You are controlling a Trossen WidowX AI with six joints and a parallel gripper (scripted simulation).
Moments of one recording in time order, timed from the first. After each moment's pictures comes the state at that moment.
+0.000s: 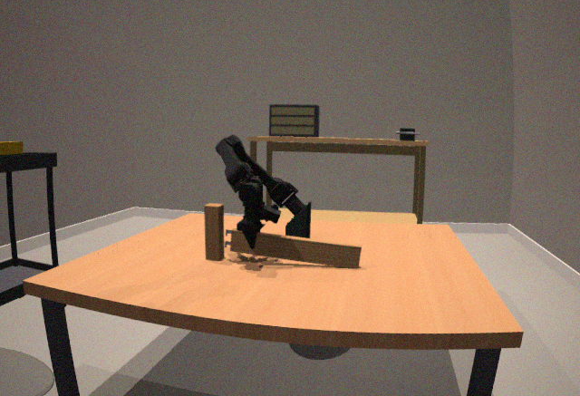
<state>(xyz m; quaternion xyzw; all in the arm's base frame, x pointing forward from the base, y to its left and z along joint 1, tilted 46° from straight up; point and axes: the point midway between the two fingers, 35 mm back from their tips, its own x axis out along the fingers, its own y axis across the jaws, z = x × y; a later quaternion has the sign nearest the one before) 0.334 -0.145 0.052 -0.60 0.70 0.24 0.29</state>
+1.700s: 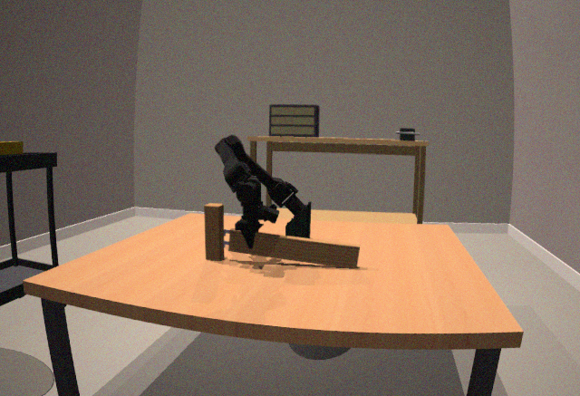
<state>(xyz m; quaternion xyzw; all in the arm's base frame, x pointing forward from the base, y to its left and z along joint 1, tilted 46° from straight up) 0.333 -0.149 0.056 -0.60 0.70 0.24 0.29</state>
